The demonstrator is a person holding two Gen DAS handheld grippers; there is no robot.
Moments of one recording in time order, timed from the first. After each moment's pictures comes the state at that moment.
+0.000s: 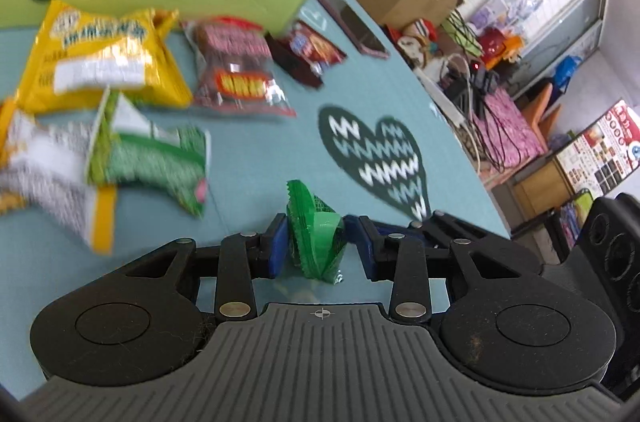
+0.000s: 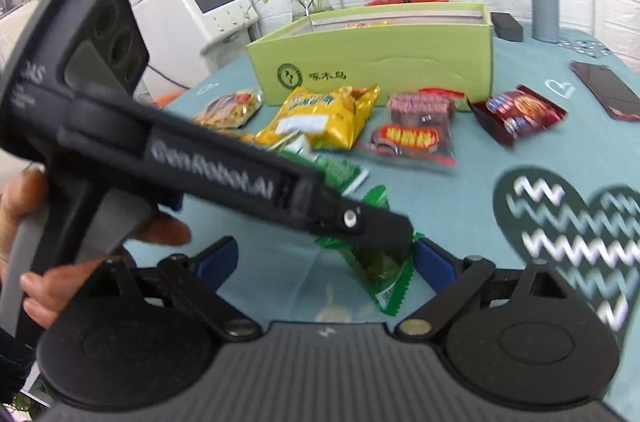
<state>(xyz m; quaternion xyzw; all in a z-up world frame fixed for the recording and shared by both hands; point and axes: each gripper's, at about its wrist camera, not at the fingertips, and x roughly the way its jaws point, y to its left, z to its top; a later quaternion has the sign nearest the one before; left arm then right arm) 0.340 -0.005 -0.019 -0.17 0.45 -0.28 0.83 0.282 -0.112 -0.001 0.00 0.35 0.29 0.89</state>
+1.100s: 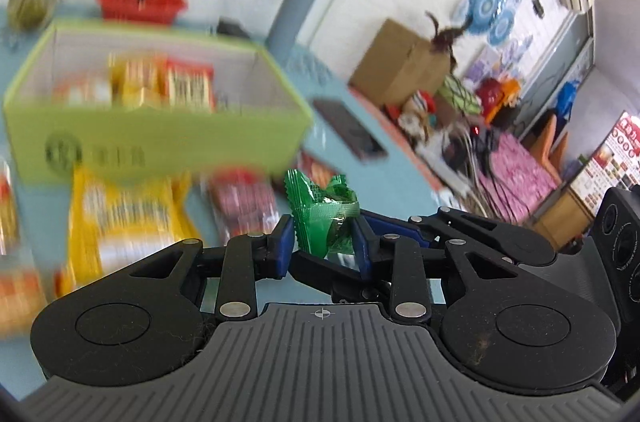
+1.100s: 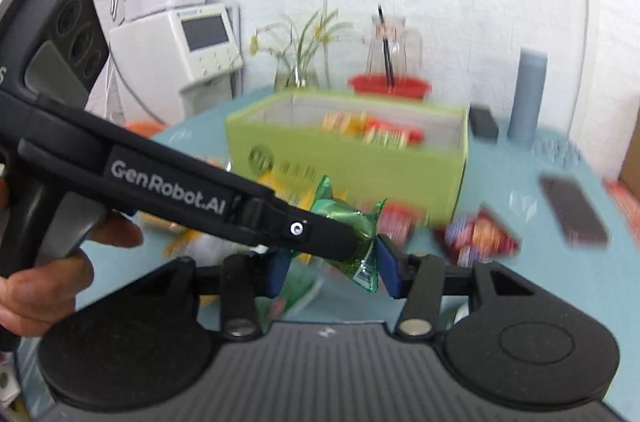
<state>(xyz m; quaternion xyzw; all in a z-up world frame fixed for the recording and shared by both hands) 0.396 0.016 0.063 -0.14 0.34 -0.26 0.89 0.355 -0.087 0.058 -0.09 0.24 0.26 0.93</state>
